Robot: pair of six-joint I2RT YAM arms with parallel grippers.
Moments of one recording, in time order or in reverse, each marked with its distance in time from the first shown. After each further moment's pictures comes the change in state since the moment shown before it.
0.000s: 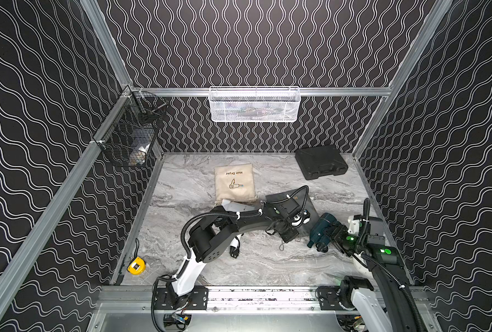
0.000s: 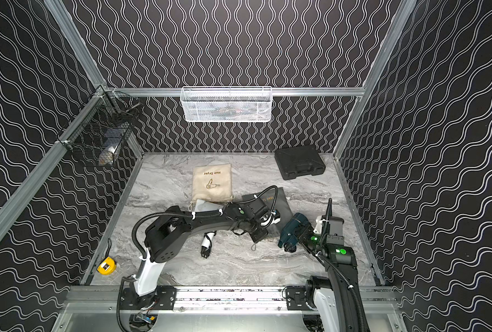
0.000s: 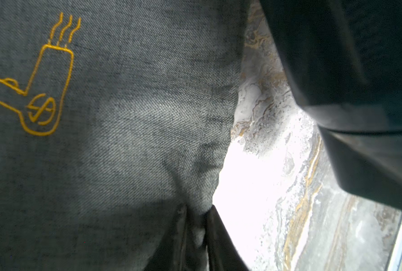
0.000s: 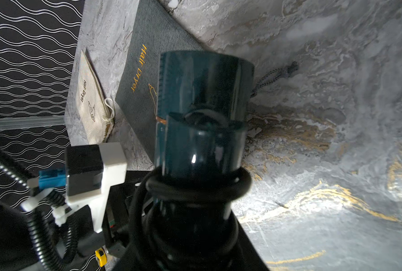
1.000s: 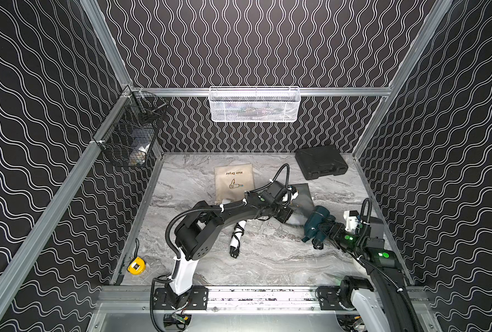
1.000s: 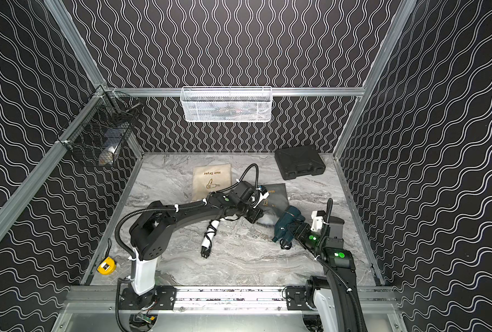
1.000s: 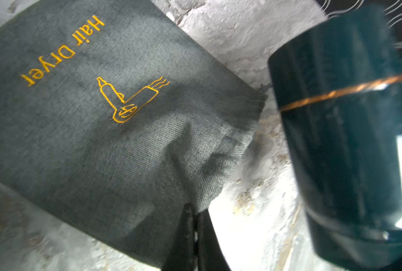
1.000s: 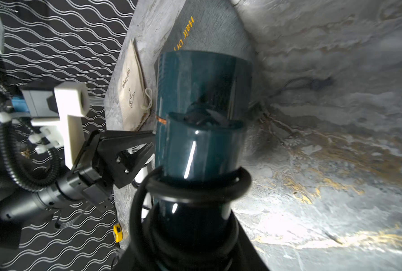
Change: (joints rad) left arm 0.139 -0.106 -0.057 0.195 0.074 -0.252; right arm 0.011 -0.047 -0.065 0.174 -0.164 -0.012
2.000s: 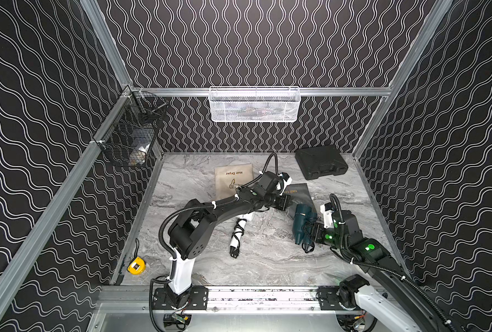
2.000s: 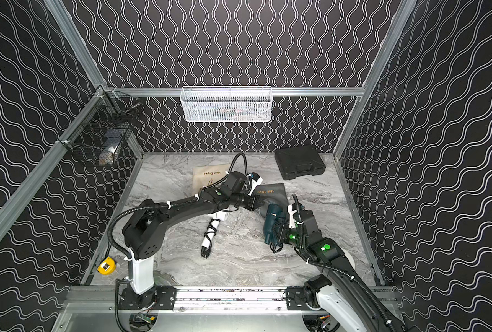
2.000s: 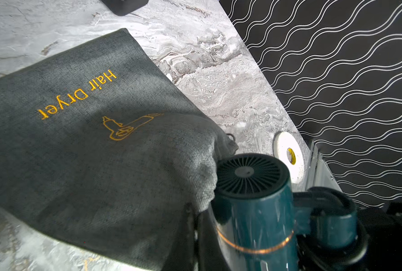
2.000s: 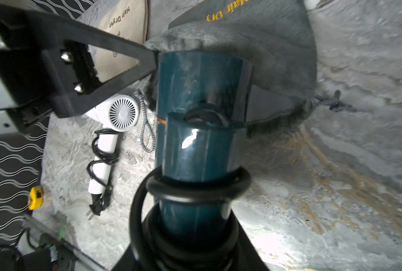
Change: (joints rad) left arm 0.086 -0.042 -0.019 0.161 0.129 -0.218; right arm 0.536 0.122 0.092 0.049 0.461 -0.105
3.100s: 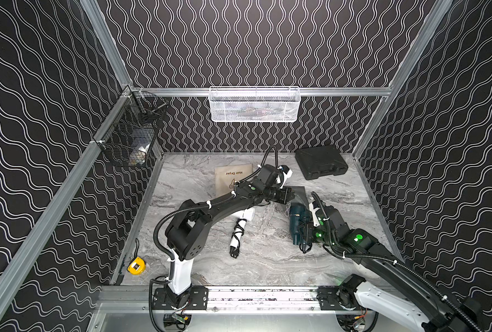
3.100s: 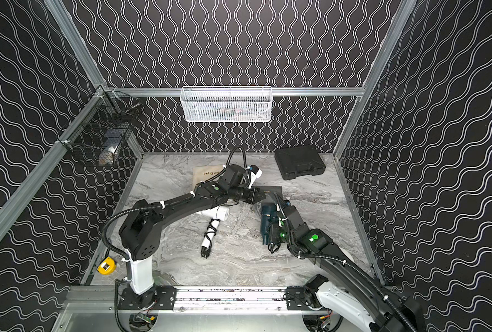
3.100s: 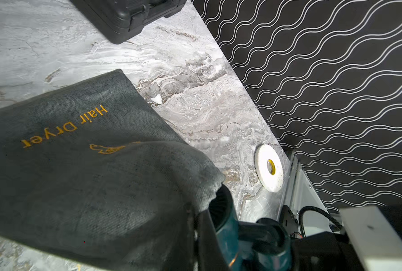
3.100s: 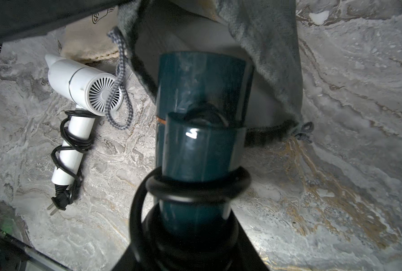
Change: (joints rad) left arm 0.008 -0.028 0.071 -0.039 0.032 -0.039; right arm 0.182 0.186 0.118 -0.058 0.187 -0.048
